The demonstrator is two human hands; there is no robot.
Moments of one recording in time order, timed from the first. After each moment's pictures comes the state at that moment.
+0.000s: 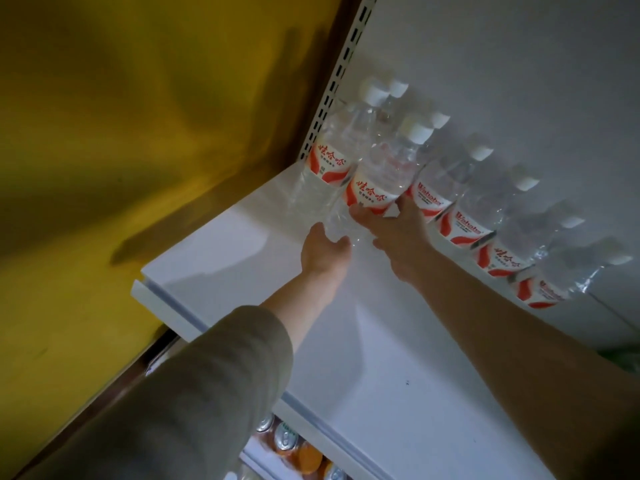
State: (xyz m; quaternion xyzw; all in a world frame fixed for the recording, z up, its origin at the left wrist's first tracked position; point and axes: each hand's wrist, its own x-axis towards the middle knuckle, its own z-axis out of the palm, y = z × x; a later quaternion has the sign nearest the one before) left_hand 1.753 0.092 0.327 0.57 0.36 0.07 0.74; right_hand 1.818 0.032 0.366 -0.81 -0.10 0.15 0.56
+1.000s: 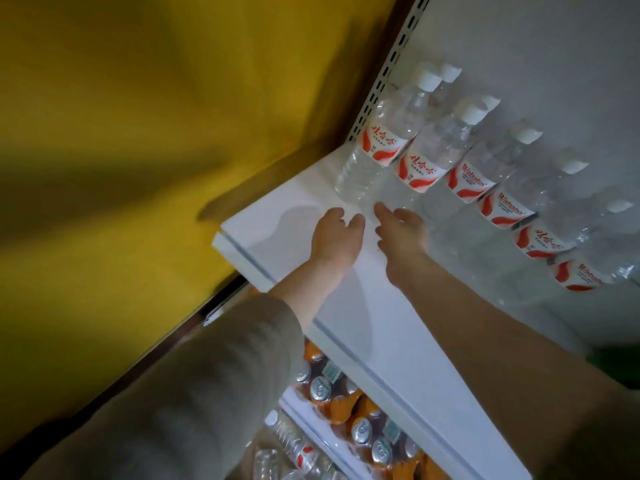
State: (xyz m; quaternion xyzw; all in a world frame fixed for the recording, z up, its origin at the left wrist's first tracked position) left_hand 1.677 0.105 0.355 0.61 0.38 0.06 0.69; right_hand 1.746 0.054 0.347 -0.82 0.06 0.16 0.55
